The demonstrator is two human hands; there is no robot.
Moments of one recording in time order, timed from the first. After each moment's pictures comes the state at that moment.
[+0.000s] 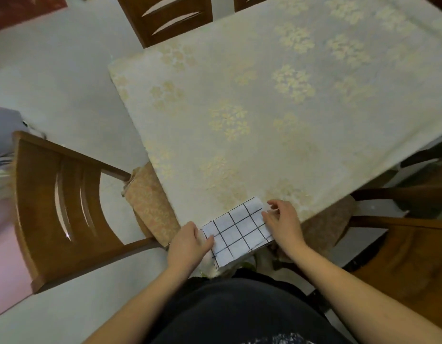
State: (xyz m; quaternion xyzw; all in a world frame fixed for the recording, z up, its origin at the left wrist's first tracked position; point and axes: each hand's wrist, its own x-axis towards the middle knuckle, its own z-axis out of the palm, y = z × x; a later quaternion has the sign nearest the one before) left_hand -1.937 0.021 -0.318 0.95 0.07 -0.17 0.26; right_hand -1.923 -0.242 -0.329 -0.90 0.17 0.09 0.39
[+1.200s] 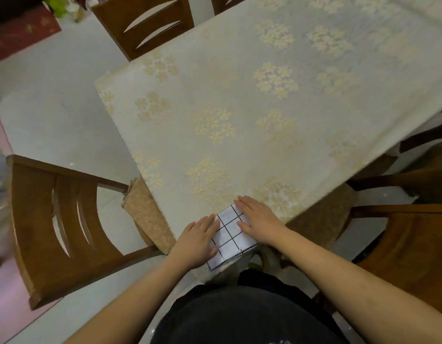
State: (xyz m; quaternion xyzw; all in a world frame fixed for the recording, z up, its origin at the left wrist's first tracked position) left_hand -1.913 -0.010 -0.318 0.92 -0.26 -0.30 0.02; right_hand -1.899 -0.239 -0.323 -0.93 -0.14 0.26 0.20
